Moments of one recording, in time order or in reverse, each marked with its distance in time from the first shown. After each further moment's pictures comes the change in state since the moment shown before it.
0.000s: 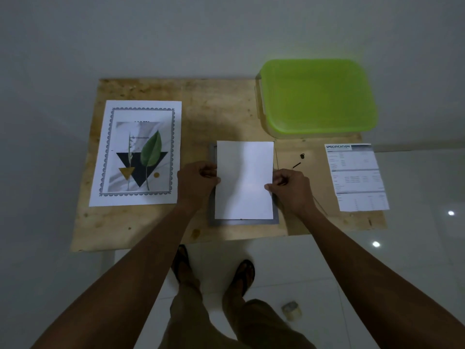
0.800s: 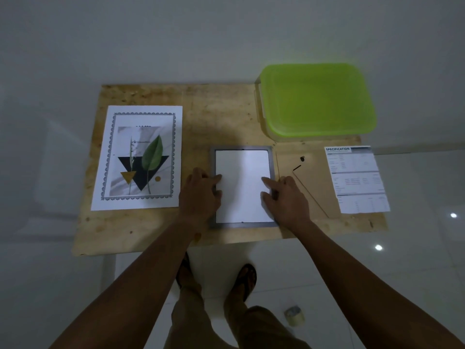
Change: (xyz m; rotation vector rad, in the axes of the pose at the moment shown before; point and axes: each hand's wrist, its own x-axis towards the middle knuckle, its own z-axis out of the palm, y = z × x) left_hand -0.015 -0.015 0.005 0.626 -0.089 0.208; right_hand -0.018 0.009 0.018 -0.450 -0.024 -0.164
